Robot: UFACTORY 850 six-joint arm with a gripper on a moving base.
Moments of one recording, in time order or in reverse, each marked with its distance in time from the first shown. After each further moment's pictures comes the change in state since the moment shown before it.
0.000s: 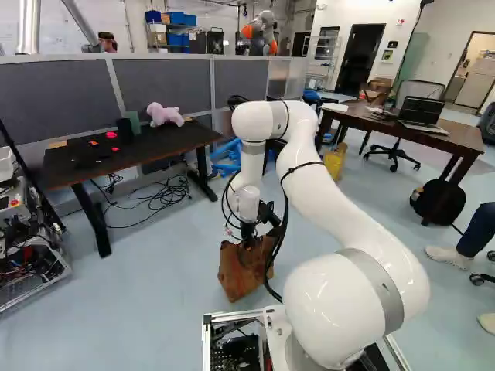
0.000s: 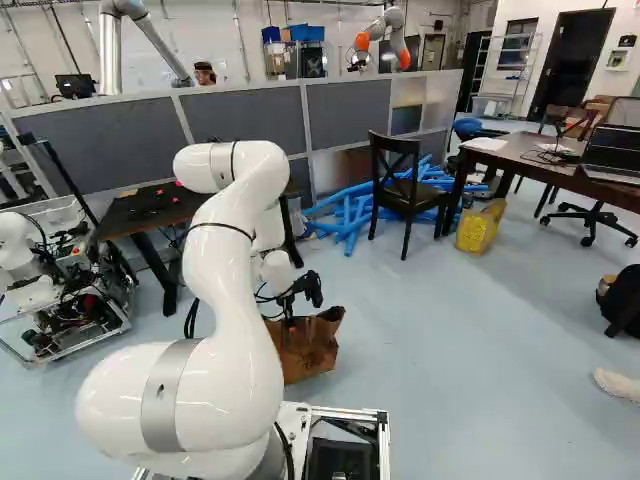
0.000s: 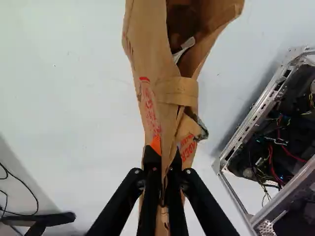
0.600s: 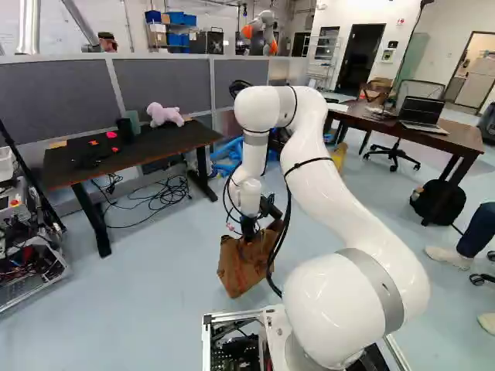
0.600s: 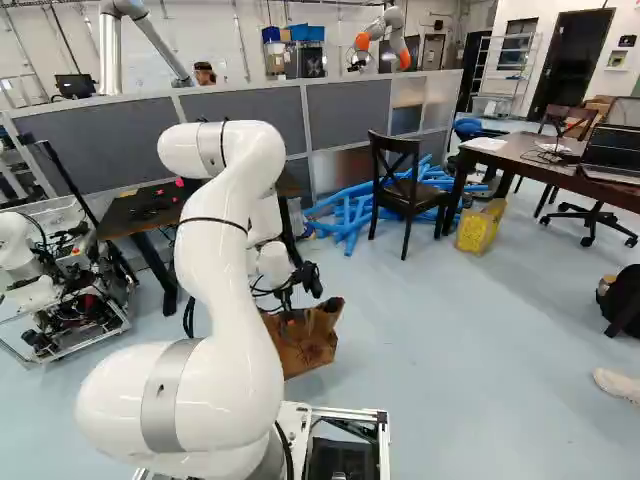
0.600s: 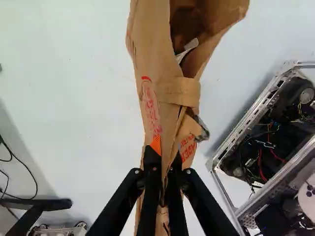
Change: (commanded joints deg) arm 0.0 7.0 5.1 -4.2 -0.1 0.0
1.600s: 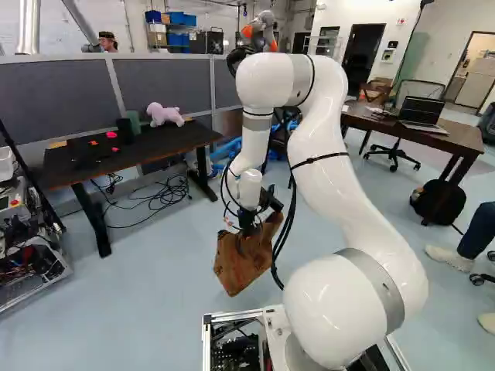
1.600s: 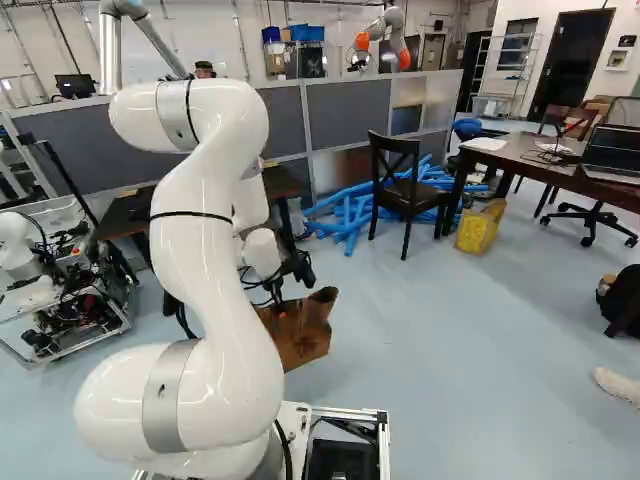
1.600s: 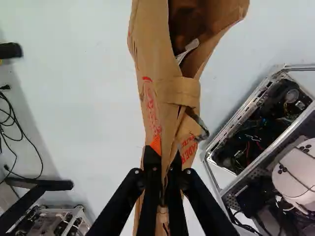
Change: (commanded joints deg) arm 3.6 13.0 10.6 -0.6 -0.3 0.0
